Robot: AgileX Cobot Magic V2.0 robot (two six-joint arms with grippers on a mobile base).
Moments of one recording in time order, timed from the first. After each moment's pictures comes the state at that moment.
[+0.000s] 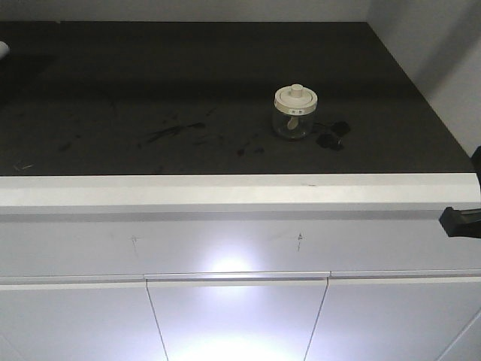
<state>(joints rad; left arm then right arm) -0.02 0.23 -0.28 0.13 0.15 -0.01 0.02 0.84 -0.32 -0.17 -0.49 0.10</state>
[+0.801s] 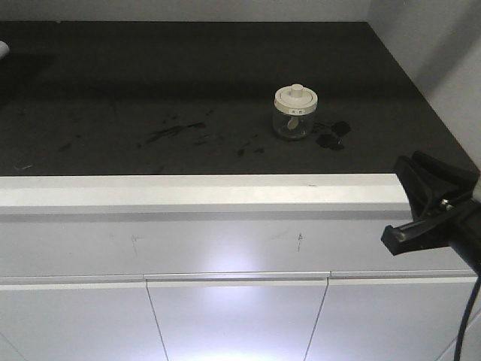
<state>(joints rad) -0.02 0.20 -0.28 0.13 0.18 -0.01 0.26 0.94 -0.36 -0.17 -0.50 0.10</state>
